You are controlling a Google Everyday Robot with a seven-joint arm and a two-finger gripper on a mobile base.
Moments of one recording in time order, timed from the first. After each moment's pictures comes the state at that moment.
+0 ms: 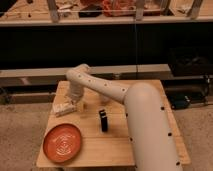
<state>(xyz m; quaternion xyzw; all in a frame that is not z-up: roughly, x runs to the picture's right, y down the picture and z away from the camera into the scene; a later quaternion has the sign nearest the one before) -0.192 0.105 0.896 -0.30 -0.27 -0.30 0.86</state>
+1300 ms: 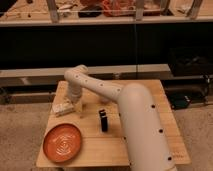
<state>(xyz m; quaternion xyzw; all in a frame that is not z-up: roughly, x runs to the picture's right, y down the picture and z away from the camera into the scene) -0.205 0.113 0.908 -0.32 -0.27 -0.30 0.86</state>
